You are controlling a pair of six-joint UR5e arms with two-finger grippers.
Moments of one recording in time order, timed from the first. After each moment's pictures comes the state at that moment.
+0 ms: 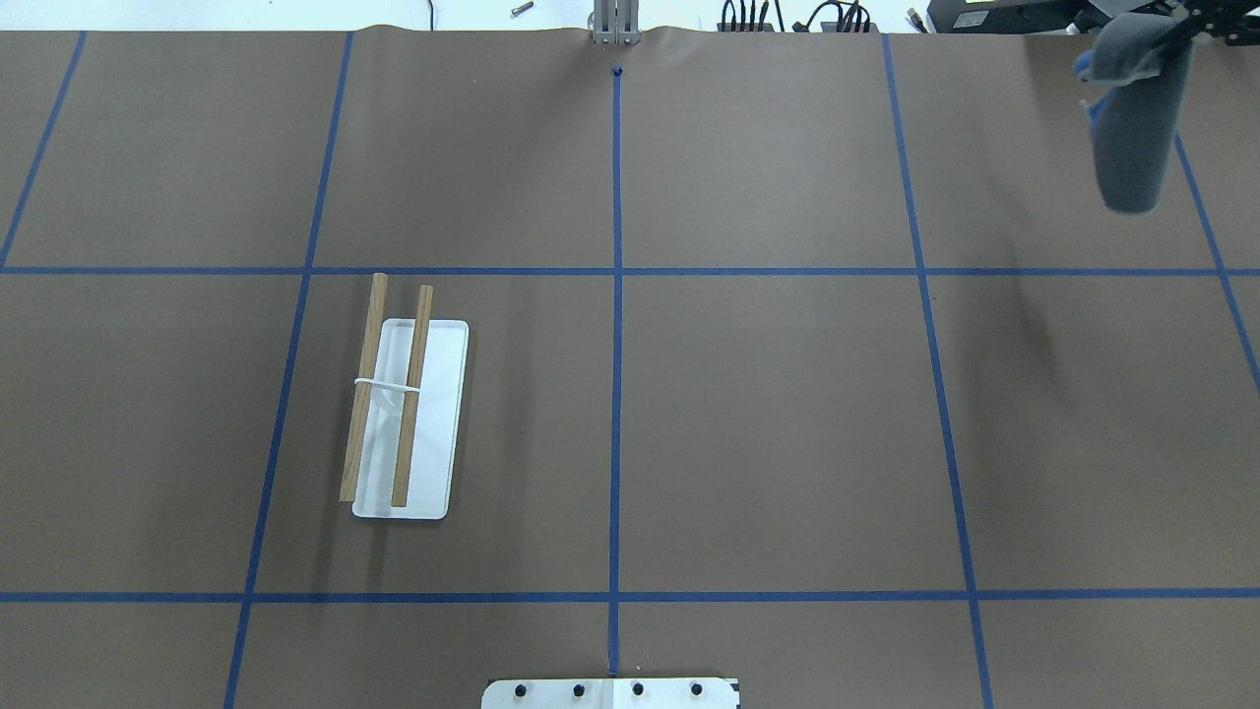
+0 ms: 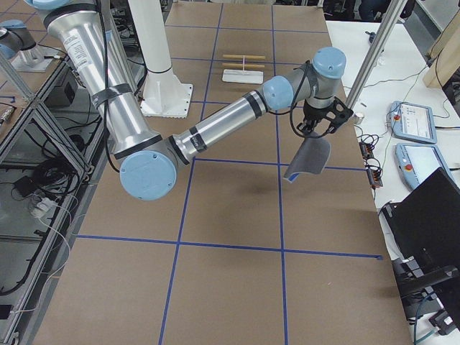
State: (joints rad) left arm -1.49 -1.82 -1.66 -1.76 -2.63 -0.88; right arm 1.37 -1.07 1.71 -1.73 2.50 1.32
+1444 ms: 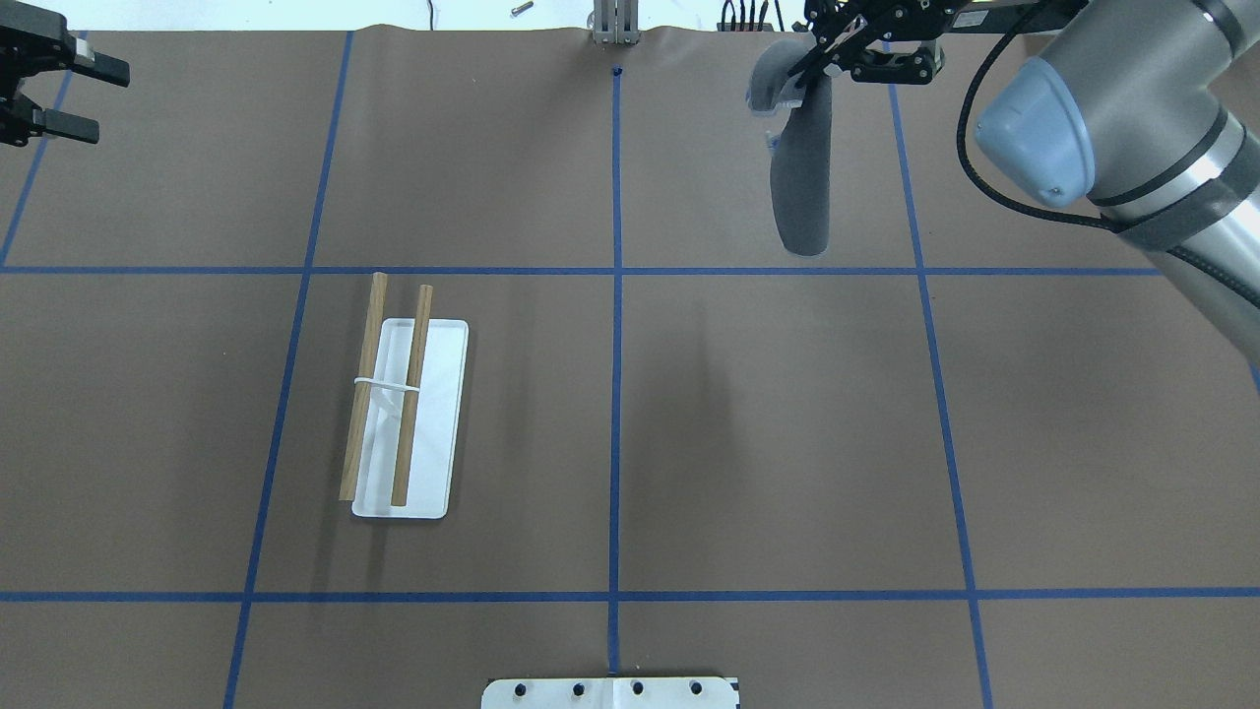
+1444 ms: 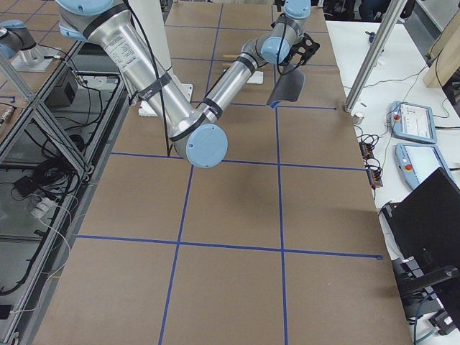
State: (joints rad) left arm -1.31 -1.90 -1.47 -2.85 -2.65 -1.67; right arm 1.07 -0.86 1.77 -1.45 2.47 1.79
